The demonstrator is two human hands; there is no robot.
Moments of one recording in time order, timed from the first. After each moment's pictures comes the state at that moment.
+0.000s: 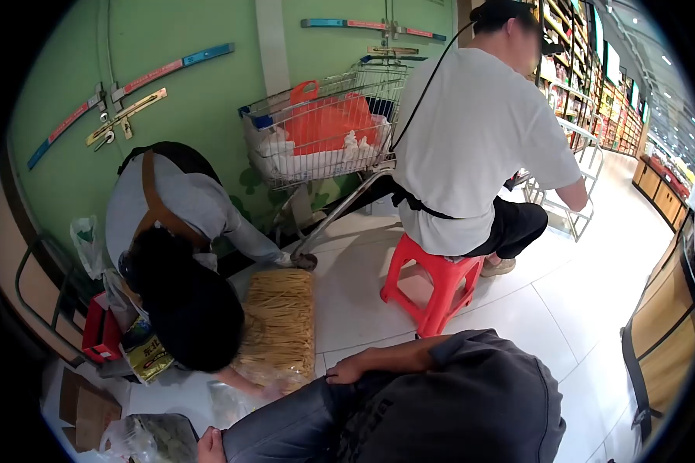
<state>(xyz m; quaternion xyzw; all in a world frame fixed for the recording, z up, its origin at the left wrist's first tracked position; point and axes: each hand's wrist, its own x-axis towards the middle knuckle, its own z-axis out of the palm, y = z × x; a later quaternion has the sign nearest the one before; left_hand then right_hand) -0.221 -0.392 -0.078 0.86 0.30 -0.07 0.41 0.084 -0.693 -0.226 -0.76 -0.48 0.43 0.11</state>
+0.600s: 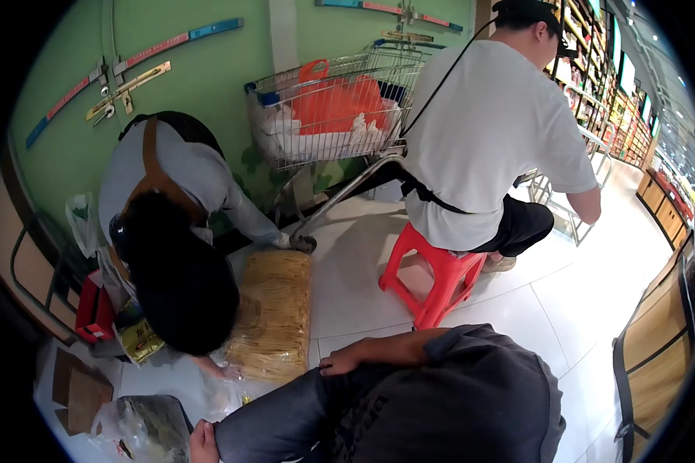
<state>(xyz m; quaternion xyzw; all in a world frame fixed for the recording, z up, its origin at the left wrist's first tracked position) -0.236 -0.384 -0.122 0.88 0.22 0.08 0.41 0.085 -0.693 -0.224 -0.74 -0.47 0.46 0.13</state>
